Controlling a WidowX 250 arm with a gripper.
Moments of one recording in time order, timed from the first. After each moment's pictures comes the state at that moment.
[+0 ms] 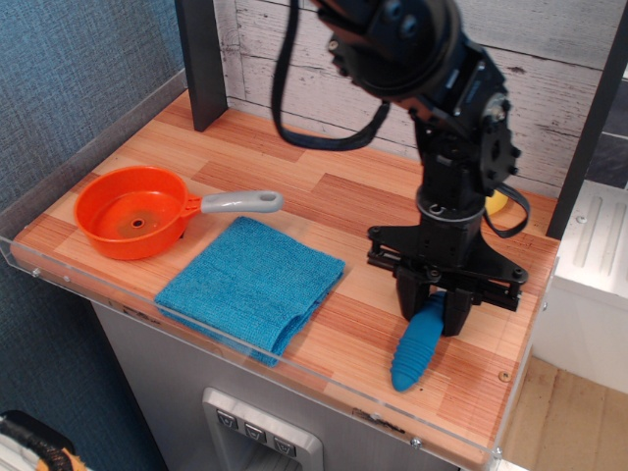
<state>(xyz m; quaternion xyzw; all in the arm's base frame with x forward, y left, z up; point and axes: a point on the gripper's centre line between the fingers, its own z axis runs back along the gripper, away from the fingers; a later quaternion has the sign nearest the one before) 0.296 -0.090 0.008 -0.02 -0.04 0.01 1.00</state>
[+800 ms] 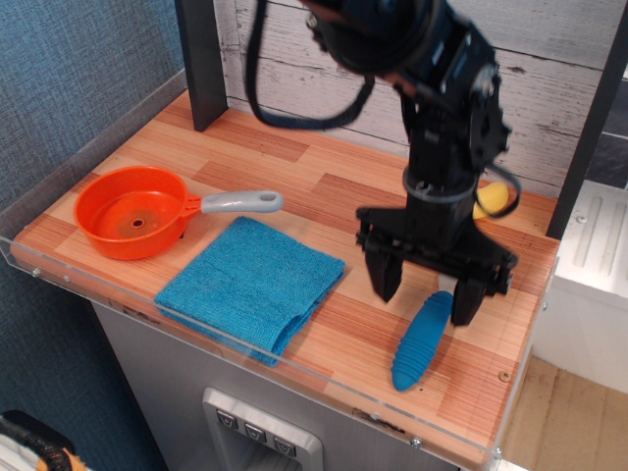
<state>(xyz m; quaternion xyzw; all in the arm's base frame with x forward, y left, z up) 0.293 -0.081 0.035 -0.02 -0.05 -0.01 1.00</state>
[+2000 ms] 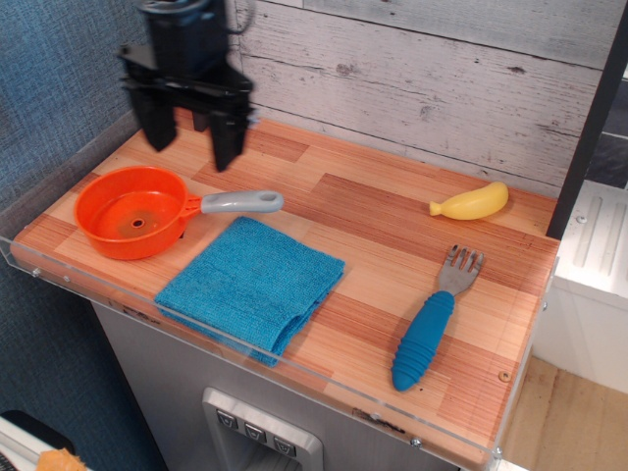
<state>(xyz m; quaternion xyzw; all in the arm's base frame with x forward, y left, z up) 0.278 0.111 0.099 0.03 -0.03 0.03 1.00</state>
